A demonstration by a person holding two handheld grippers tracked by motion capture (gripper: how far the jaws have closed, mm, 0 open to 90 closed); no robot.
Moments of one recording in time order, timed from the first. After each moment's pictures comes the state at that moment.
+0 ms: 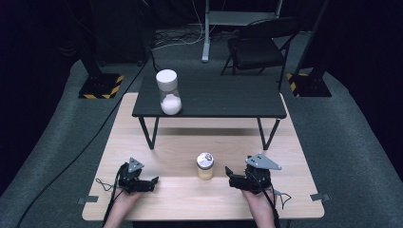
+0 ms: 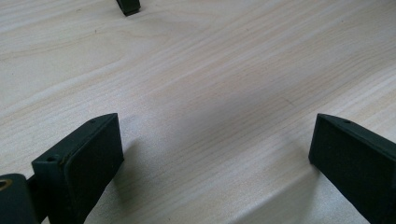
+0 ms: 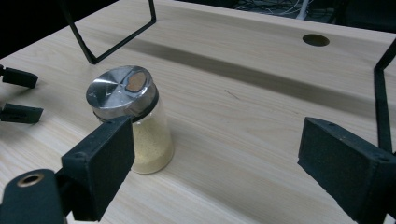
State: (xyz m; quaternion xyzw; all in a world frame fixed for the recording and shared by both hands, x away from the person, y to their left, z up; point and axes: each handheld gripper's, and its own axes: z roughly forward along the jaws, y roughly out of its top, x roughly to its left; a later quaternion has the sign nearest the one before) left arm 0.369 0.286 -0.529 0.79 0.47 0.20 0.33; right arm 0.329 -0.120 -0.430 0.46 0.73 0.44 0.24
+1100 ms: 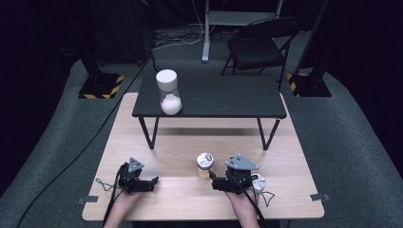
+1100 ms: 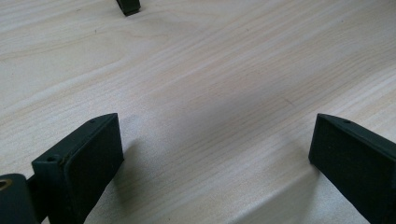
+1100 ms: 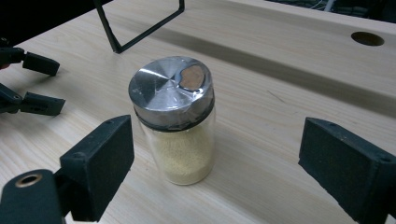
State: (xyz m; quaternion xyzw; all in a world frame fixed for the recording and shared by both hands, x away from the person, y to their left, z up) left arm 0.369 0.286 -0.529 0.79 0.47 0.20 0.33; right arm 0.336 -0.075 -0.449 0.43 0.75 0.44 0.23
